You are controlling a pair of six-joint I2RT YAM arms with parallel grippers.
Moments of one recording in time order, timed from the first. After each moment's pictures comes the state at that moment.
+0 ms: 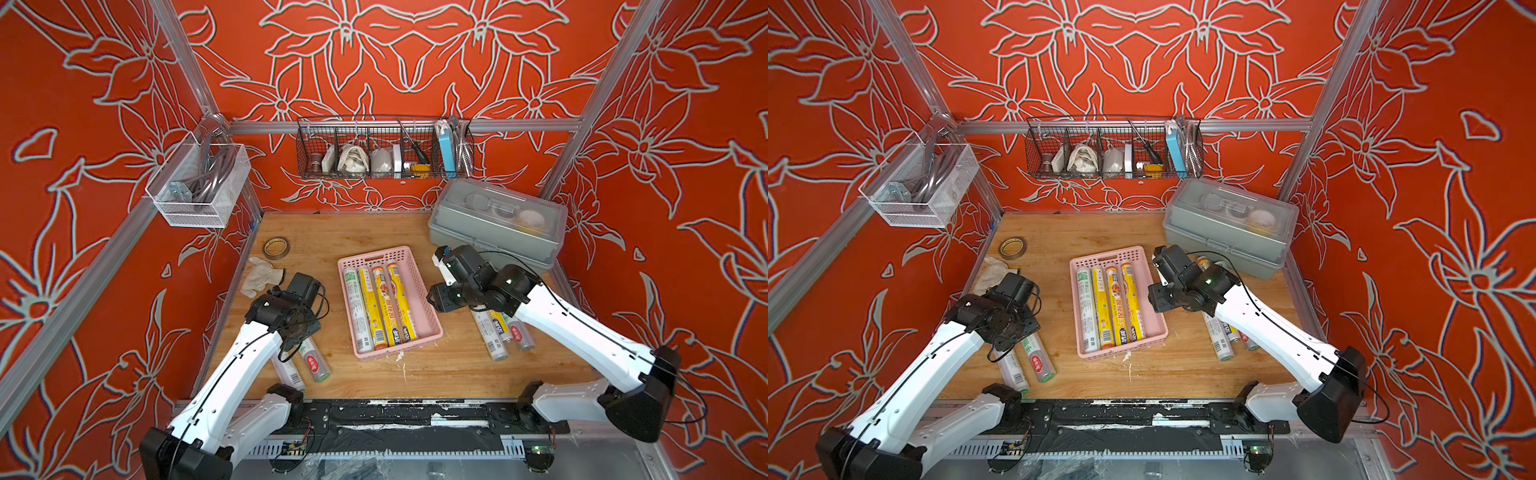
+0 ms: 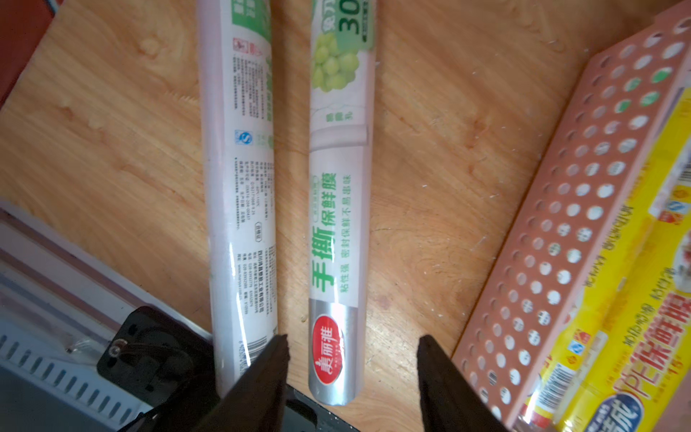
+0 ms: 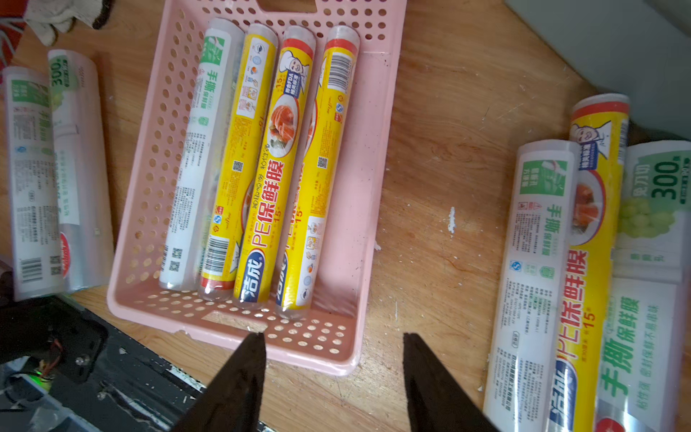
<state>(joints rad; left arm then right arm) -0.26 0.97 0.90 -1.27 -0.24 -0.98 0.80 1.29 1.25 -0.95 0.08 0.38</state>
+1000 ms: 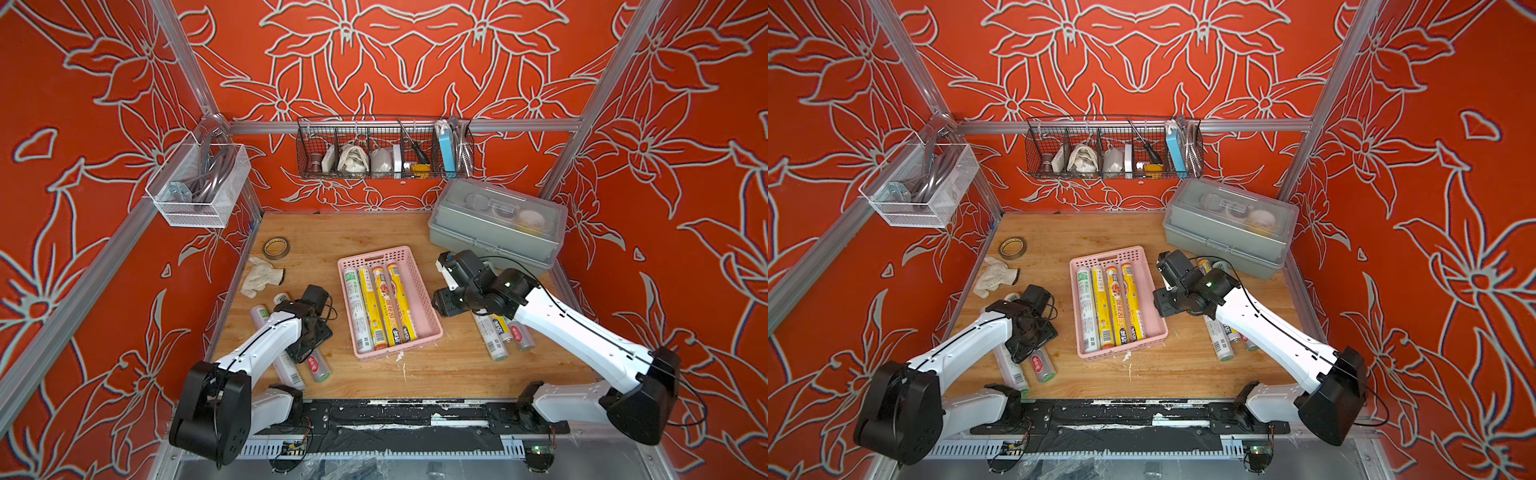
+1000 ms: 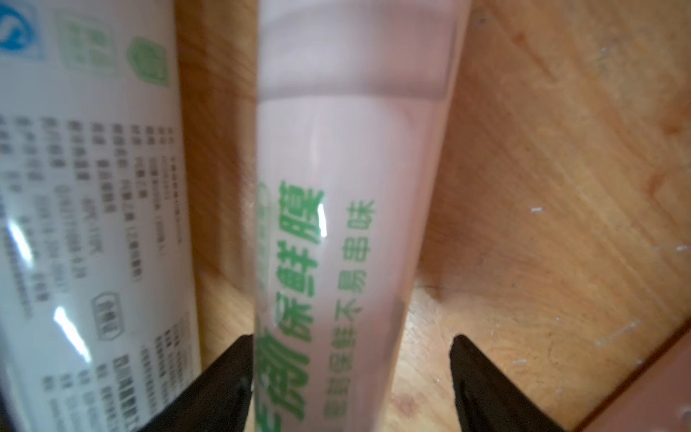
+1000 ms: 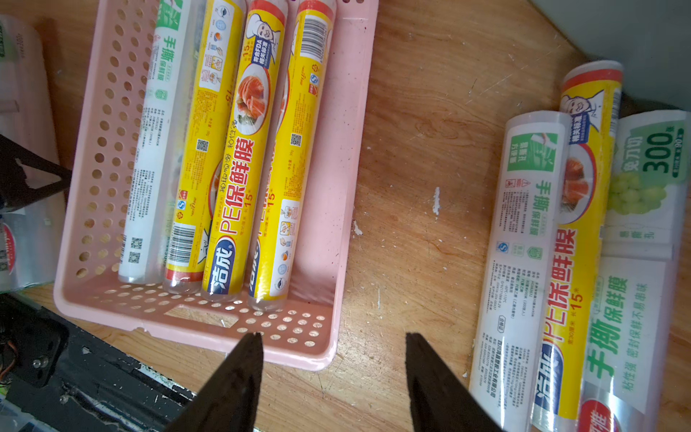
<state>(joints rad) -0.20 1.22 0.63 -0.88 -0.15 -1.00 0.77 1.29 1.19 -0.95 0.09 0.37</state>
